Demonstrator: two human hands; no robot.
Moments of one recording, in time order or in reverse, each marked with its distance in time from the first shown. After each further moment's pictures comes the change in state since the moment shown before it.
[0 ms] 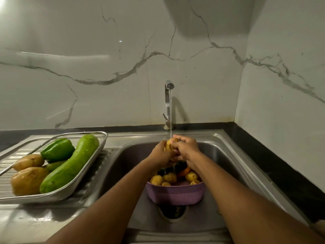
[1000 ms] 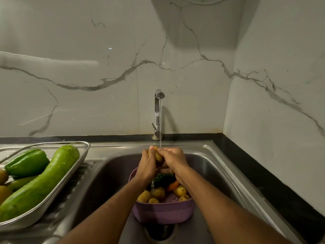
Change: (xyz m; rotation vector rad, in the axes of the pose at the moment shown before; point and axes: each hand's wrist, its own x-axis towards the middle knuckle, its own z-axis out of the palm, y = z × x) left_hand 0.022 -0.016 0.013 -0.324 0.157 0.091; right_hand -0.013 -0.009 0.006 -0.066 -0.020 -0.060
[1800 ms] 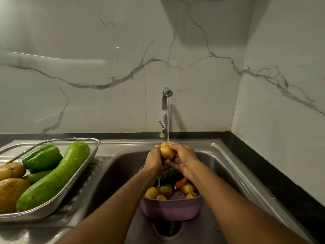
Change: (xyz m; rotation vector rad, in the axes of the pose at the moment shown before) left_hand 0.002 0.009 -0.002 -0.108 0.023 -0.175; right_hand 0.004 -0.004 -0.001 0.298 0.052 0.161
